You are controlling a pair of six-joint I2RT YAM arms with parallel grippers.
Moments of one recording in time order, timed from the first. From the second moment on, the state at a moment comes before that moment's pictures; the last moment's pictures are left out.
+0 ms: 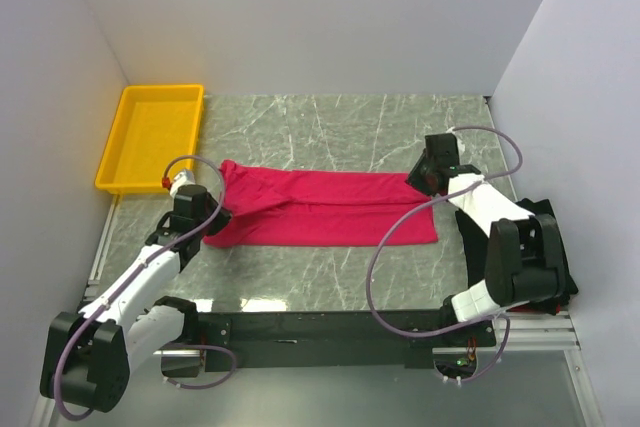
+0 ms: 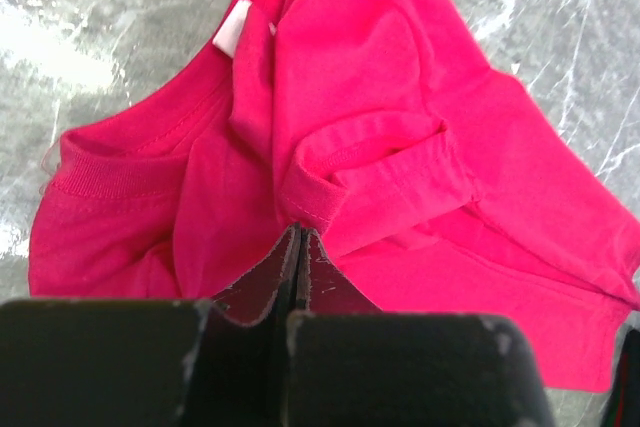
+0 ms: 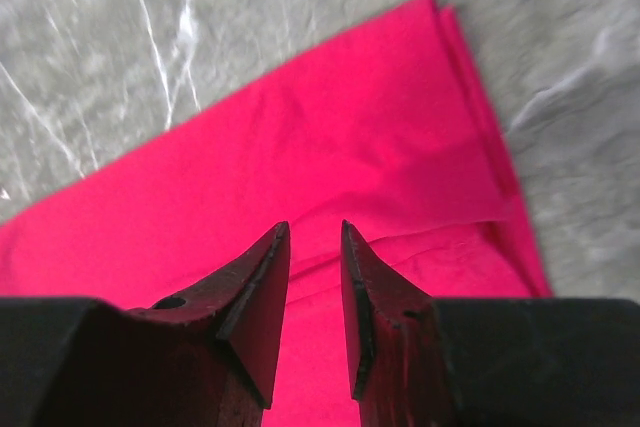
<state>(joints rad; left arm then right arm) -0.22 0.97 0.45 -0.14 -0.10 -0.86 0.11 1.47 0.91 -0.30 0.09 0.67</state>
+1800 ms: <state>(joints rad) -0.19 1.23 0.64 -0.24 -0.10 -0.92 0.78 2.28 1.95 -0.49 -0.10 0.37</state>
